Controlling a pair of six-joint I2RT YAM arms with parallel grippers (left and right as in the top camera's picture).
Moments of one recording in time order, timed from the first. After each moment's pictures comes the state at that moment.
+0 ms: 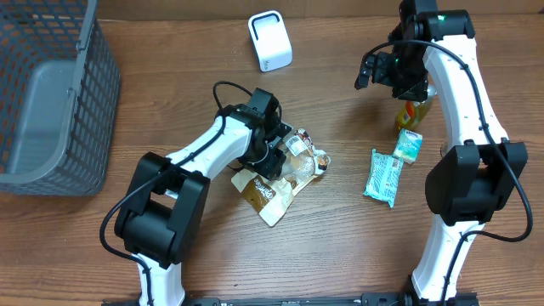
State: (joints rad) left arm -0.48 2.01 1.33 -0.77 0.23 0.12; right arm 0.05 2.16 2.11 -1.36 -0.15 0.26
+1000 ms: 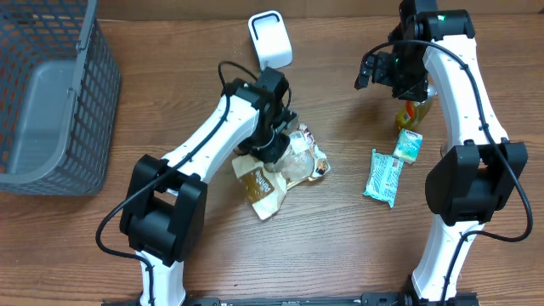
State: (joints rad) left arm -0.50 2.03 1.62 -1.11 0.20 0.06; right arm 0.05 2.16 2.11 -1.36 -0.15 0.26
